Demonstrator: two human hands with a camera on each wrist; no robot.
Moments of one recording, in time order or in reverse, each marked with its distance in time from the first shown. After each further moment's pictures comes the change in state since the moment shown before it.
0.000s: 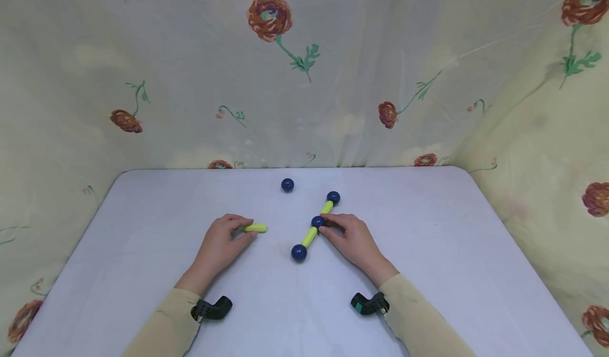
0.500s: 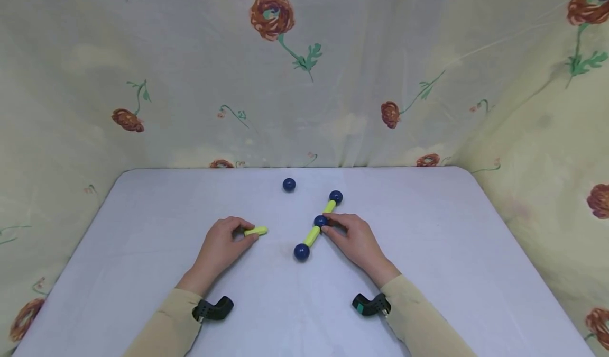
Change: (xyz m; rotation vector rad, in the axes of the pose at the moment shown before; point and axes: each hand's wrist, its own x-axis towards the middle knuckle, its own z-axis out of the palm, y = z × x) left_hand -0.002 -0.001 0.001 0.016 0.001 -0.002; right_hand 0.001 0.001 0.000 -0.001 -0.004 0.029
